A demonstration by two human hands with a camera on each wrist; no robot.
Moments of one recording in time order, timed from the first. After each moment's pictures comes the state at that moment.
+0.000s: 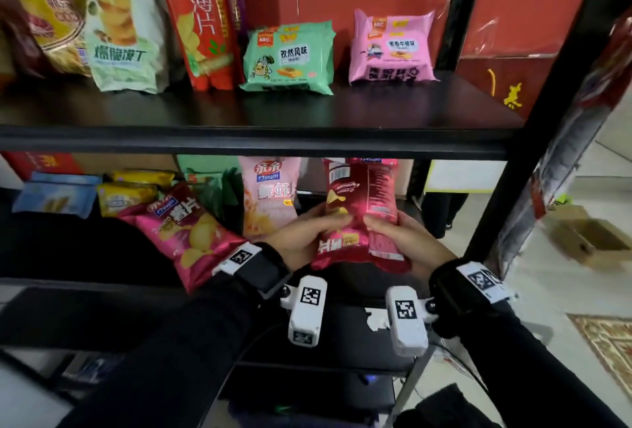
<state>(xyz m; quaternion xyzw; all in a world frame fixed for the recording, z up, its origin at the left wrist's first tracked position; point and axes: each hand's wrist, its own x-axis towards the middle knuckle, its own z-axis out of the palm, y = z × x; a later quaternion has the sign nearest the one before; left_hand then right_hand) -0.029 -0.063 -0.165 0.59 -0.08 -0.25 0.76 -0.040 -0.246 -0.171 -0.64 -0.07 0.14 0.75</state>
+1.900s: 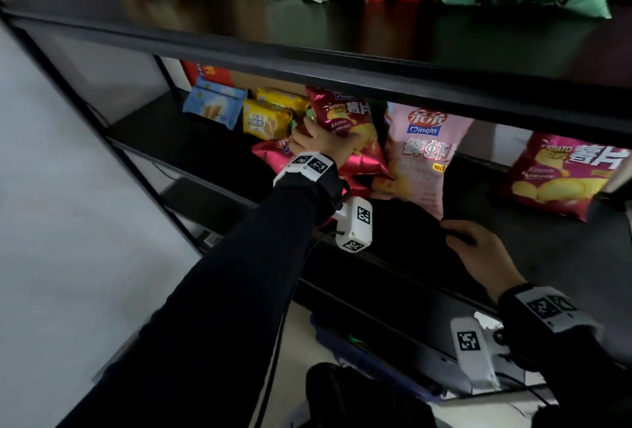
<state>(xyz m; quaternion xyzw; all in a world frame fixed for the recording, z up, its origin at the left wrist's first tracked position) 0.034 0.093 -0.166 0.82 0.39 0.09 0.40 0.028 -0.160 -0.287 -0.85 -0.09 0.10 0.50</state>
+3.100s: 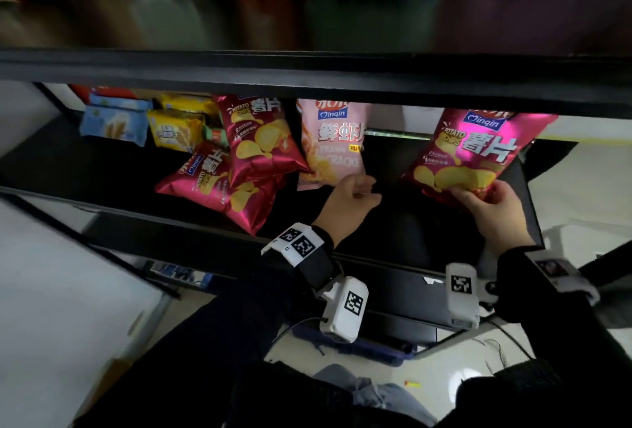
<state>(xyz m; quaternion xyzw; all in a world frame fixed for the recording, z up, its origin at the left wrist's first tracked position) 0.007 -0.029 -0.244 0.78 0.08 -0.05 0.62 0.036 -0.251 -0.267 -0.81 0.12 -0.08 0.57</state>
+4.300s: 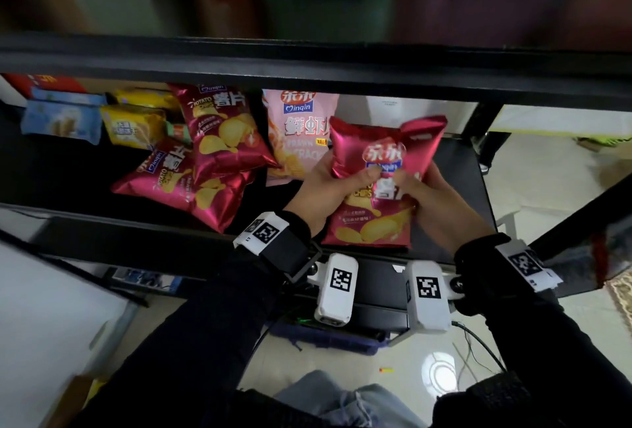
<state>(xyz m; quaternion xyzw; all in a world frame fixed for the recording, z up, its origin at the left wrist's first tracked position) -0.005 -0.046 -0.209 0.58 0.01 -0.10 0.81 -0.004 -0.213 -0.215 -0.56 -0.06 0.13 0.81</state>
